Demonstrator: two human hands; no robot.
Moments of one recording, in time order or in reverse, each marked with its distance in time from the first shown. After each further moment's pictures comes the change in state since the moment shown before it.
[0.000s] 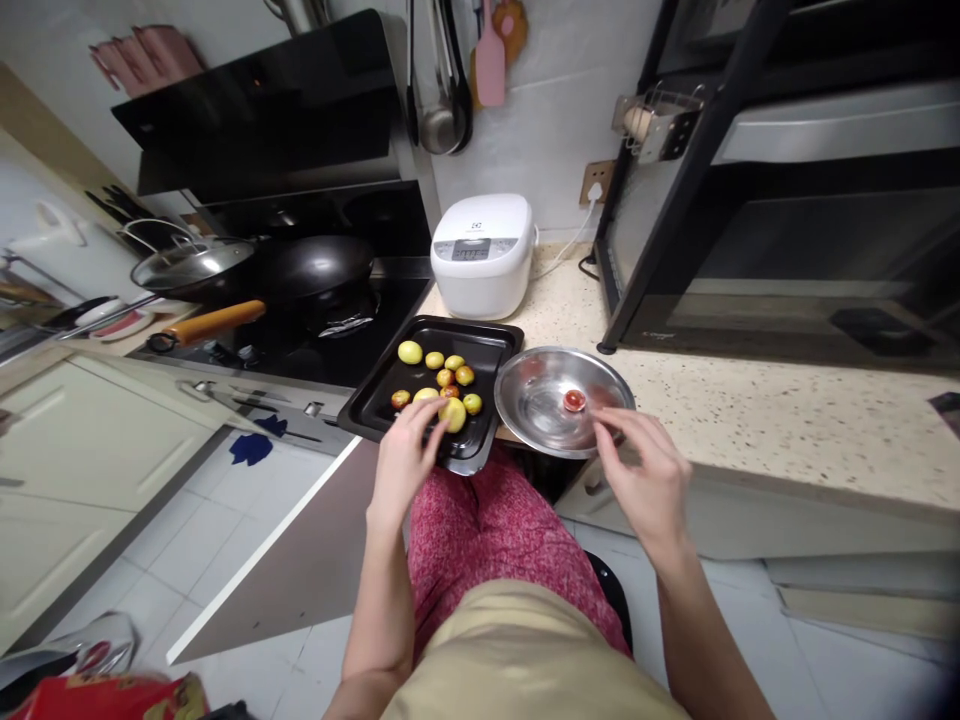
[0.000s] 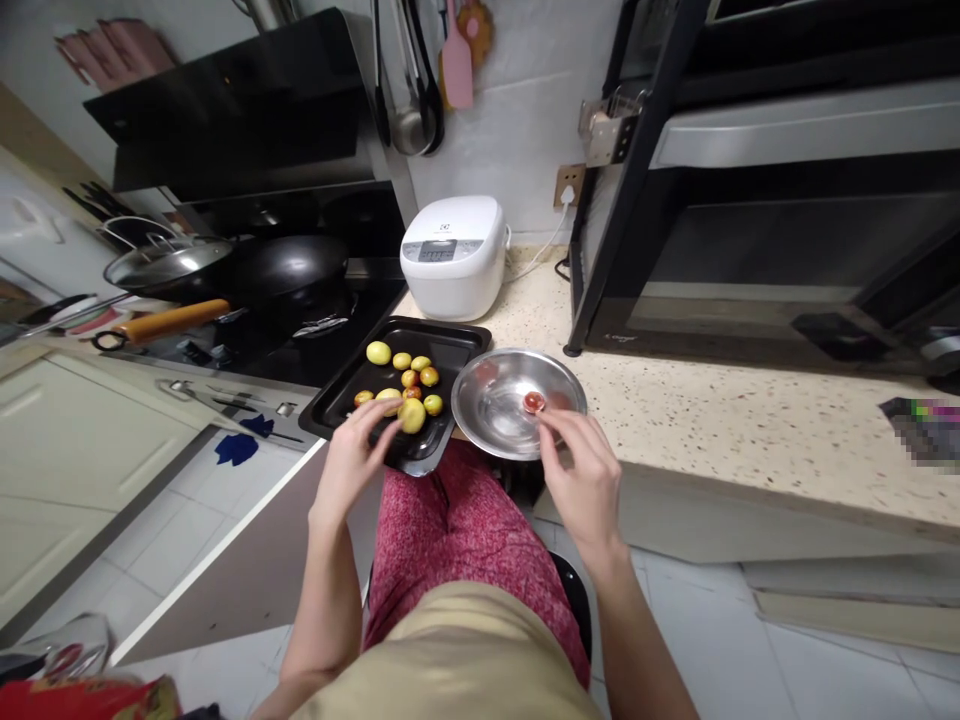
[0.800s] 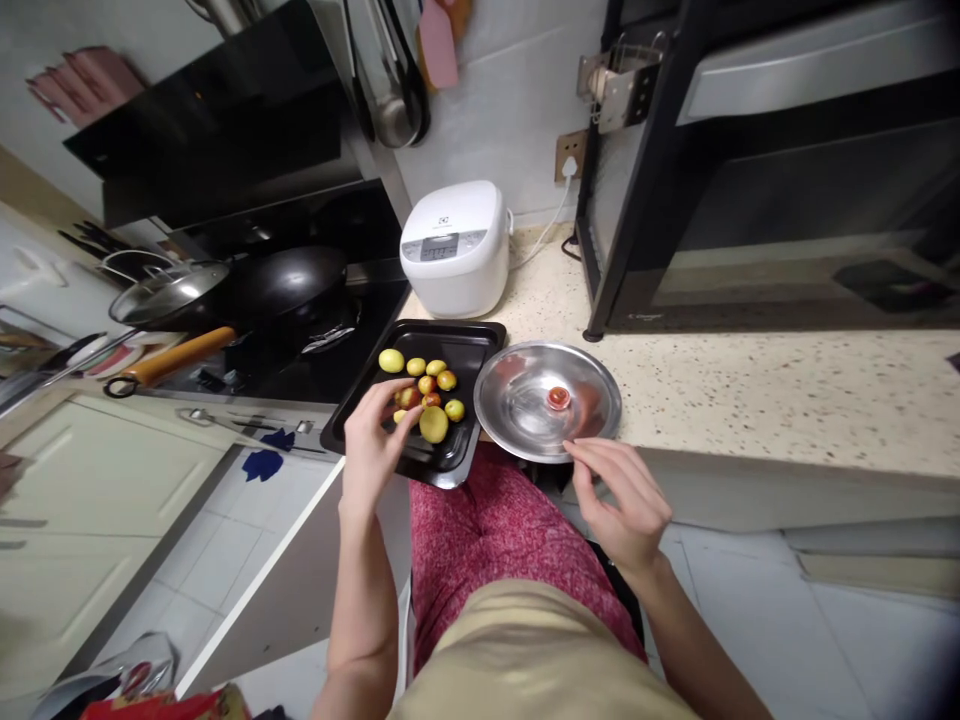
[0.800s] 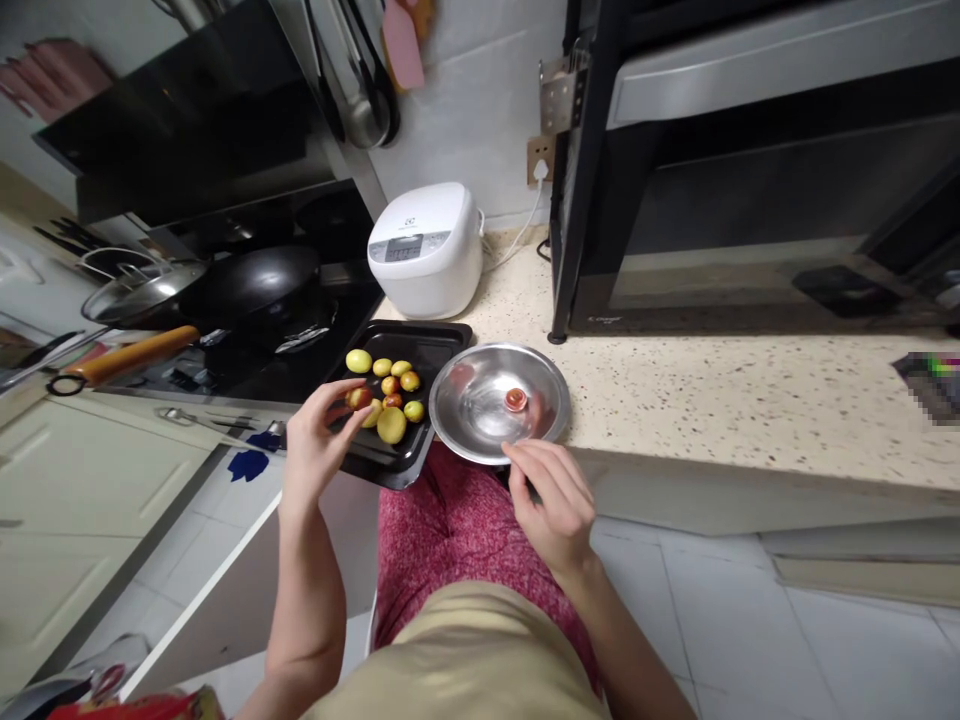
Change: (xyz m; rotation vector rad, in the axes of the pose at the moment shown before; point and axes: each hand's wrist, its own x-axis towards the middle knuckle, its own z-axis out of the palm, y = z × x) left_hand 0.036 0.000 -0.016 -0.090 0.062 -0.045; right_hand -0.031 -0.010 0.008 0.124 0.108 -0.088
